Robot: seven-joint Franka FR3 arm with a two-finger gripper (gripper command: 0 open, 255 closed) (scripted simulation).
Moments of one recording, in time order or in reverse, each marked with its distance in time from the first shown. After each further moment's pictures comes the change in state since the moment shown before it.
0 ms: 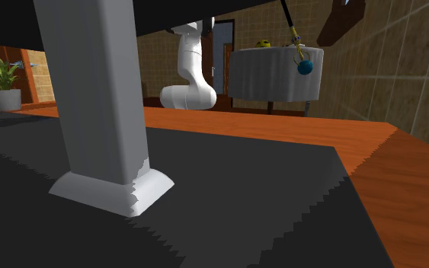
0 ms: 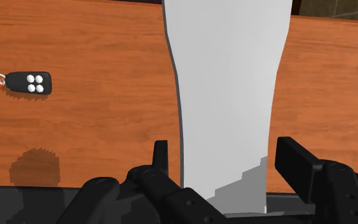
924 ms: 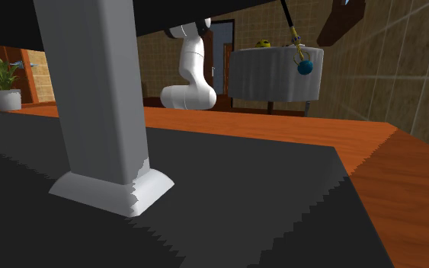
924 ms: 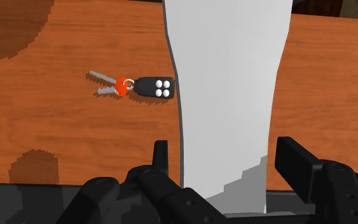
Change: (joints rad) arm -0.094 -0.075 -0.260 -0.041 -0.113 -0.033 -0.362
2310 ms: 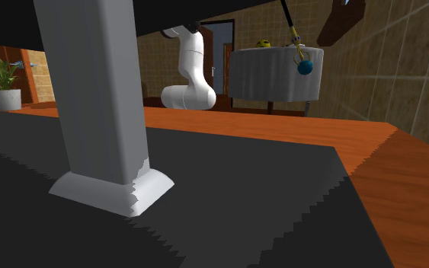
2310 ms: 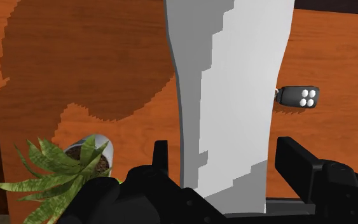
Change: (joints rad) arm -0.093 0.150 -0.350 0.104 -0.074 0.074 -0.454
